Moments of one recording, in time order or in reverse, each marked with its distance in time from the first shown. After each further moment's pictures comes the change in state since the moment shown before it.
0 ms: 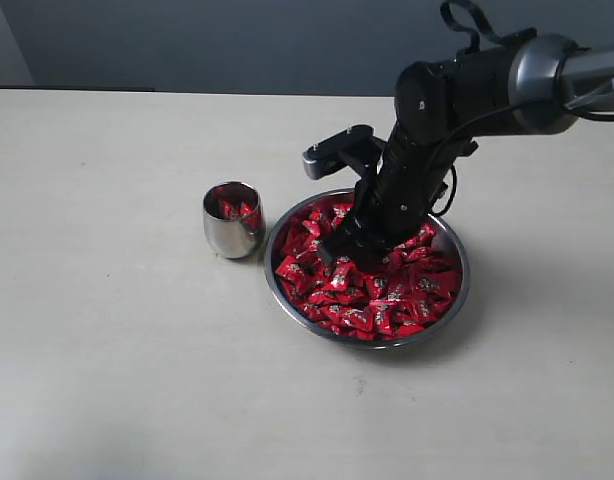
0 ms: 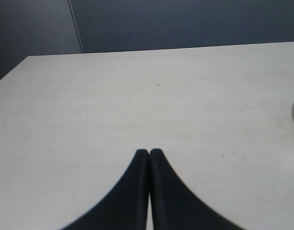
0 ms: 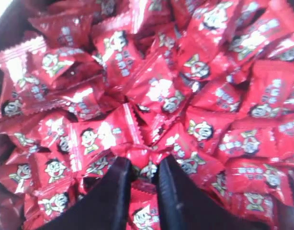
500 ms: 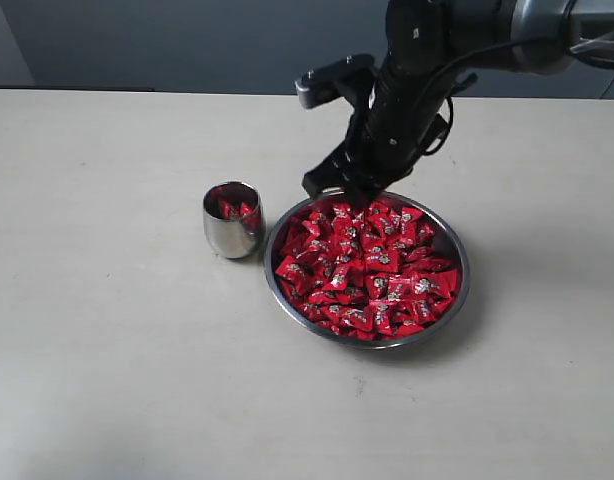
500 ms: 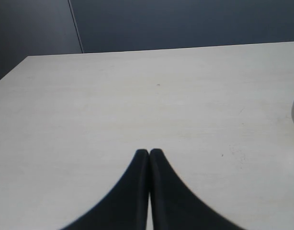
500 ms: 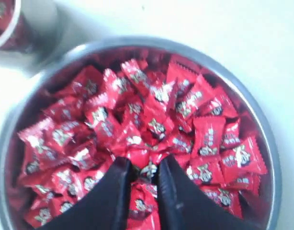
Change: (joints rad) left arm 0.000 0.000 0.000 0.000 0.000 0.000; right arm 0.000 -0.002 -0.215 -0.076 0.110 0.144
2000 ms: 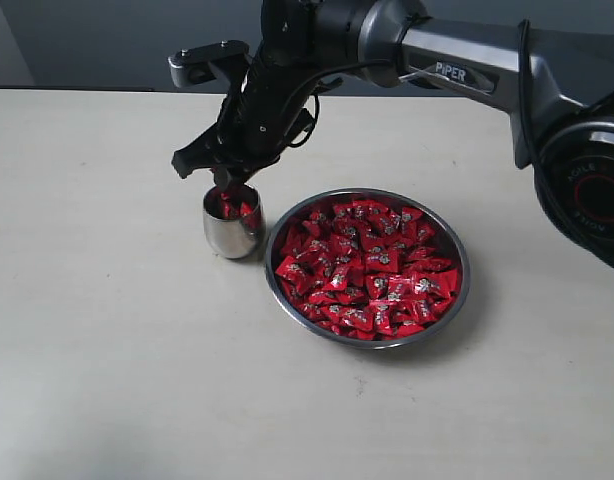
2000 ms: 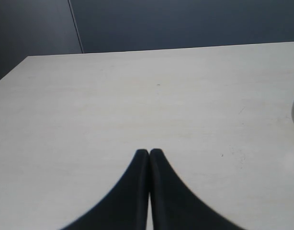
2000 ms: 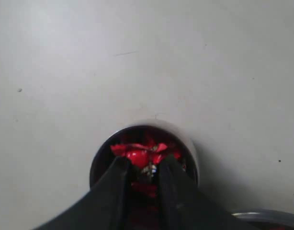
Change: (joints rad) left arm 0.000 0.000 0.000 0.000 0.000 0.000; right arm 0.131 0.316 -0.470 0.204 0.025 -0.080
